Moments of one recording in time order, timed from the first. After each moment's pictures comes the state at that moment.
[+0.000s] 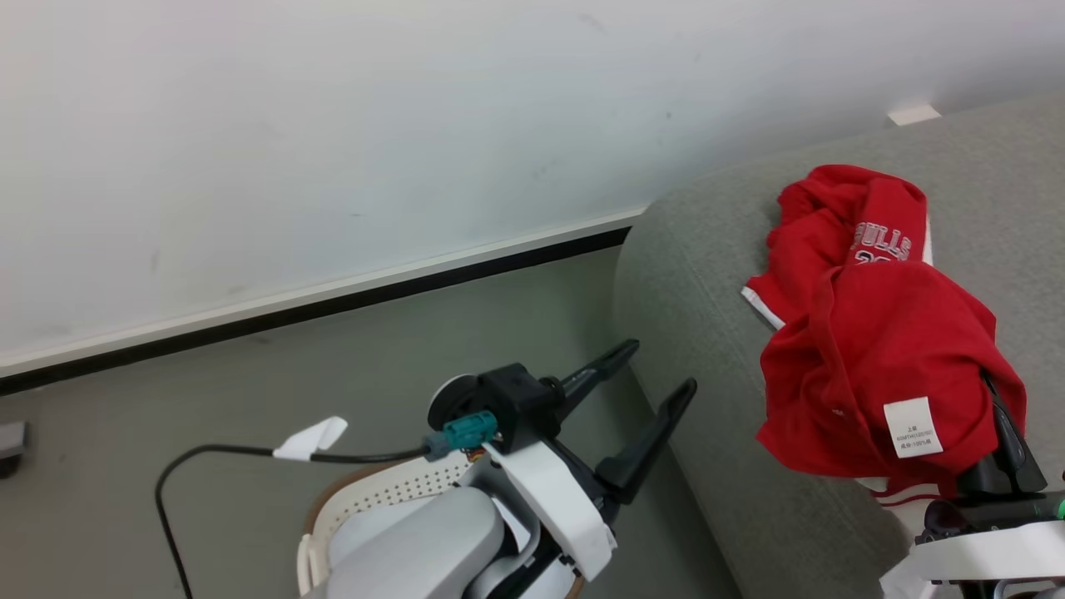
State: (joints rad) left arm -0.69 0.20 -1.00 0.30 -0.73 -0.03 -0.26; right arm -0.14 -0.15 0.00 0.11 0.29 0.13 -0.26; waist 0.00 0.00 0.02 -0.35
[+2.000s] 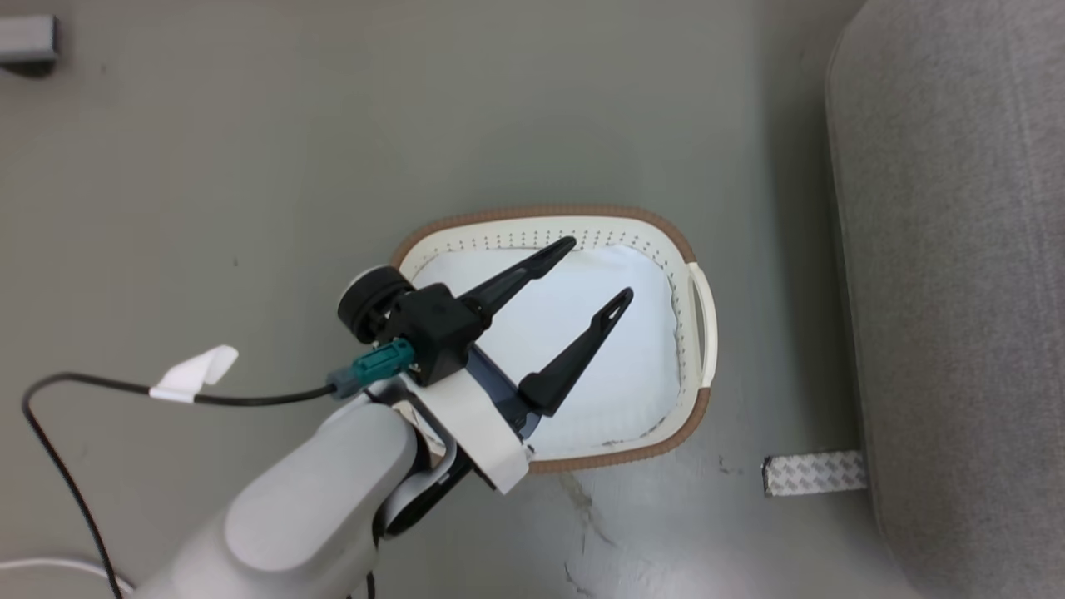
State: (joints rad) left arm -0.79 0.36 -0.89 0.18 -0.56 -0.10 -0.22; right arm -0.73 -0.62 -0.15 0.63 0.22 0.13 0.24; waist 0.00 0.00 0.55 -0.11
